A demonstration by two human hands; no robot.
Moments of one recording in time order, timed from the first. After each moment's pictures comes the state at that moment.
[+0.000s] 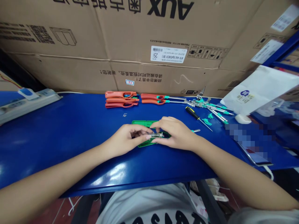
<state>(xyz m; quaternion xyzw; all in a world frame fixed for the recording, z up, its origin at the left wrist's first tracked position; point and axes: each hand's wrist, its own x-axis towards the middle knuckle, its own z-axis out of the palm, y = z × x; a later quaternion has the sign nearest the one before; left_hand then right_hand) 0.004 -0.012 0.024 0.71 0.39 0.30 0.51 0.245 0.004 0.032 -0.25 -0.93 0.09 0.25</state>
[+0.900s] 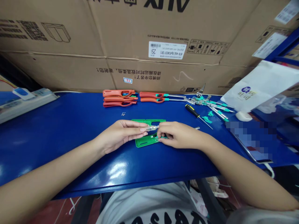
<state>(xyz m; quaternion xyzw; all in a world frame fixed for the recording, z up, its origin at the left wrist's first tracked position) -0.001 -0.004 0.034 0.41 0.43 0.33 0.73 0.257 0.002 0.041 -0.30 -0.91 0.25 0.11</state>
